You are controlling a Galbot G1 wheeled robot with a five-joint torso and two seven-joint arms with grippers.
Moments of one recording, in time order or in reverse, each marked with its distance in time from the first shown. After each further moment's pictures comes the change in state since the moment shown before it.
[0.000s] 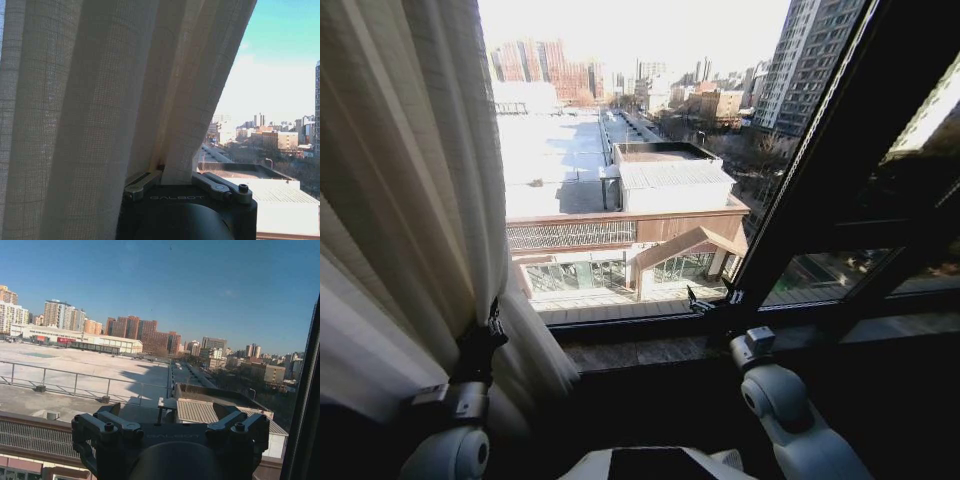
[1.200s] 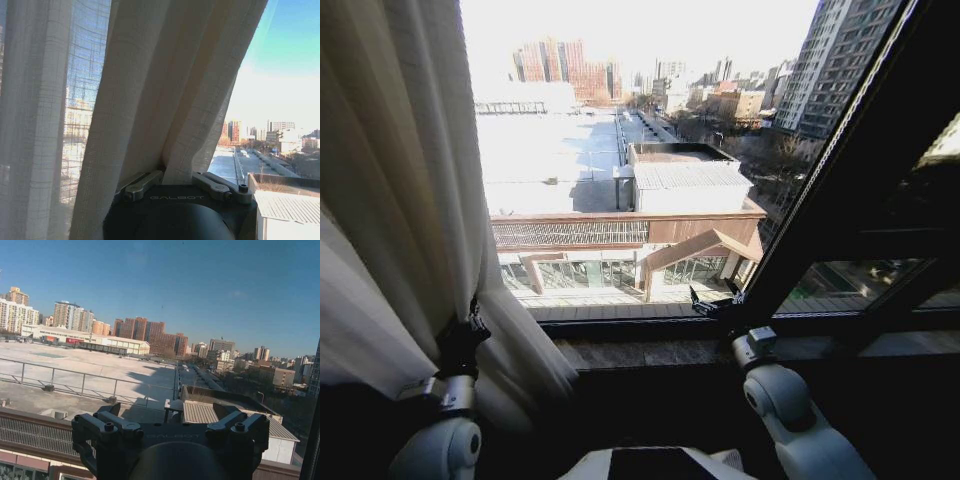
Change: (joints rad) left arm -0.085 0.007 -0.158 0.023 -0.071 0.051 -0.101; right arm -0.006 -0.010 0.019 -0.024 0.004 0.026 -0.003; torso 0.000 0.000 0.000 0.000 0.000
